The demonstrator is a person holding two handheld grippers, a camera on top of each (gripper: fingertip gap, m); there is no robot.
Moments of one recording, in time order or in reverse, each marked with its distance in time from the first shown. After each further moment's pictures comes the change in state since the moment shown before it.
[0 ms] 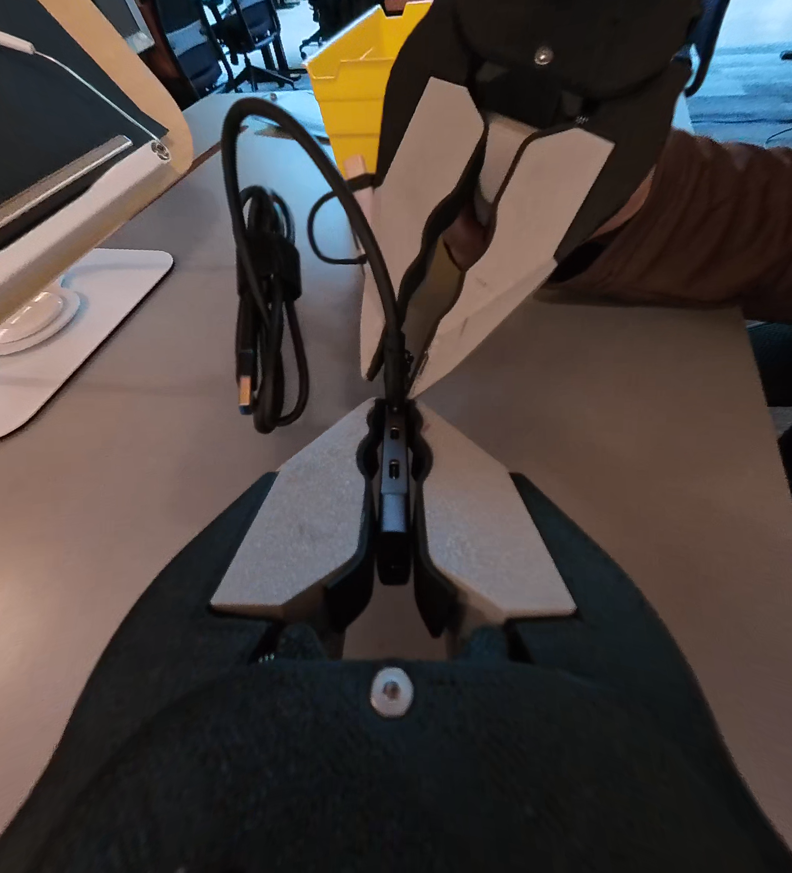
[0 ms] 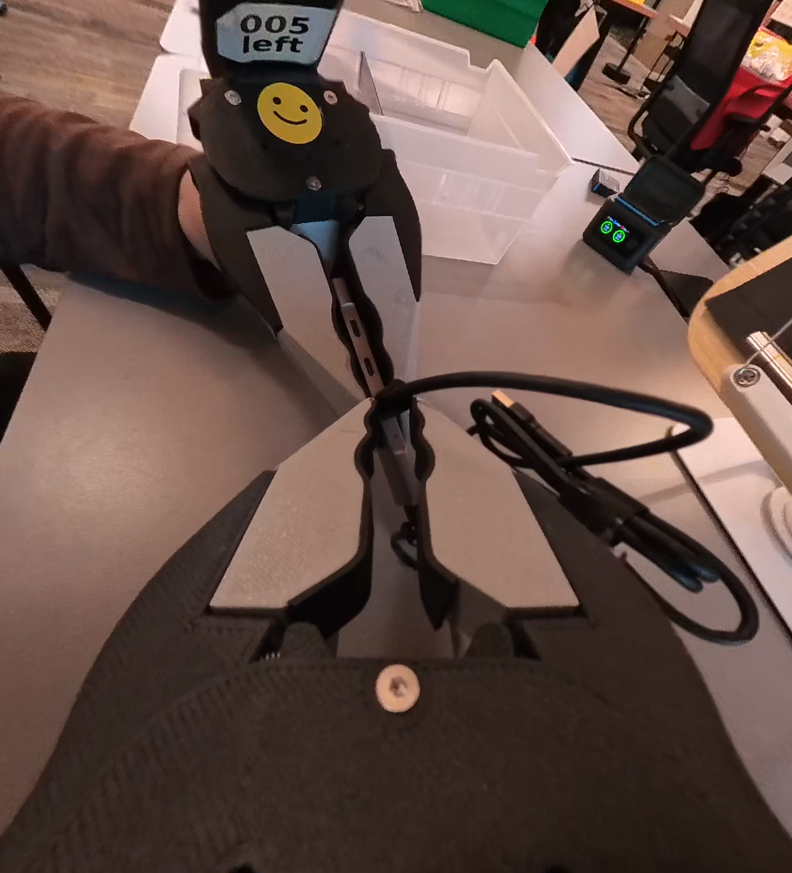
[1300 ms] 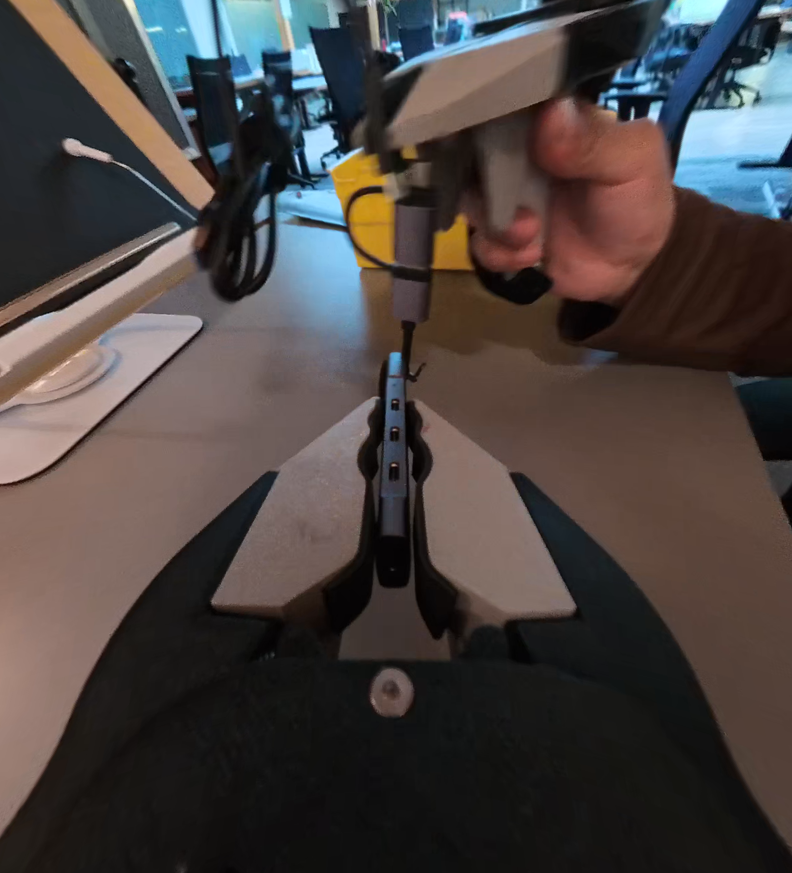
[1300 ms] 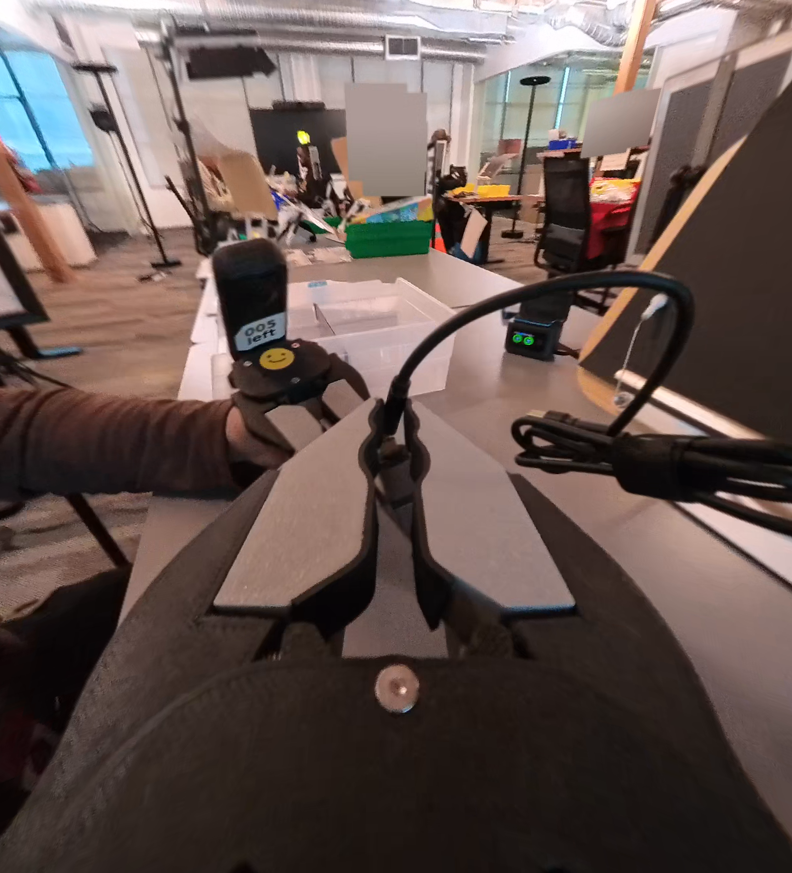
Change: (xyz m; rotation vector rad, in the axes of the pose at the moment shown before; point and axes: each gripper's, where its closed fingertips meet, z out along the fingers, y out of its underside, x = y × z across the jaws) left arm -0.006 -0.020 -0.004 0.166 -0.016 -0.006; right arm 0.037 -0.056 -0.066 0.383 0.099 0.326
